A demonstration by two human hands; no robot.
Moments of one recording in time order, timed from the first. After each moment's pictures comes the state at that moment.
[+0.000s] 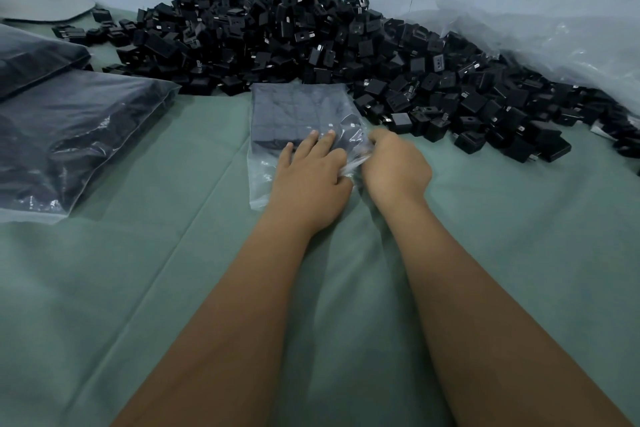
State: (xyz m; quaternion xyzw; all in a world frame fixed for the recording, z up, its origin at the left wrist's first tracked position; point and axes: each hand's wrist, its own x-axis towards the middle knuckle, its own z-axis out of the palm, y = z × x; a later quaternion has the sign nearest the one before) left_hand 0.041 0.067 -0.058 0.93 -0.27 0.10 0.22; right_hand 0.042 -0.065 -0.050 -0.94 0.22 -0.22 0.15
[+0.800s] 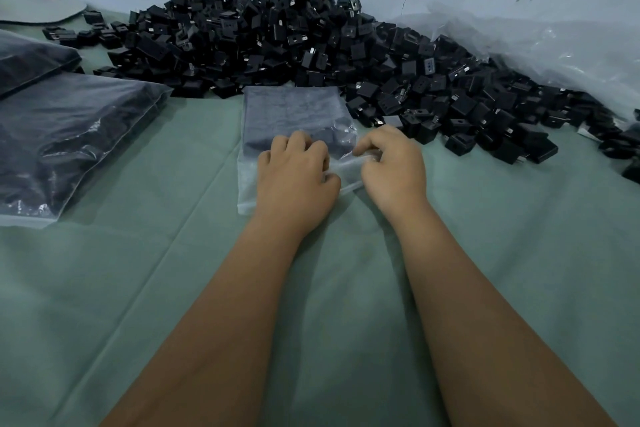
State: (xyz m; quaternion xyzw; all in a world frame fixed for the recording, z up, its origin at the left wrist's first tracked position) left_hand 0.036 0.071 -0.052 0.93 -0.21 0.20 0.23; right_hand 0.020 -0.073 -0.047 -0.88 0.05 -0.30 0.37
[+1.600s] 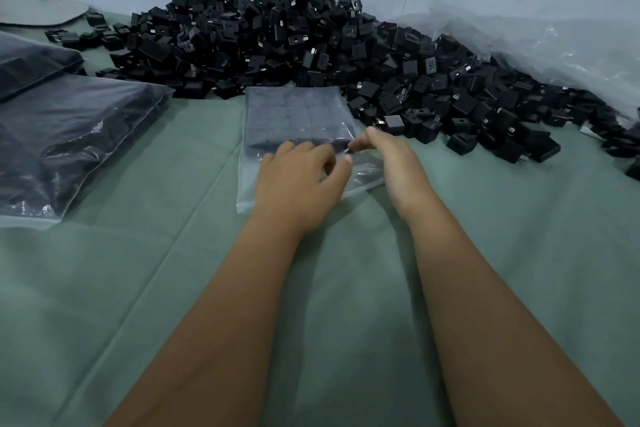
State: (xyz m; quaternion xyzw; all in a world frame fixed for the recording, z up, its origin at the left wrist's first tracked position) left_hand 0.027 0.073 -0.042 0.92 -0.23 0.18 0.27; right_hand 0.020 -0.081 -0.044 -0.79 0.07 -0.14 0.59
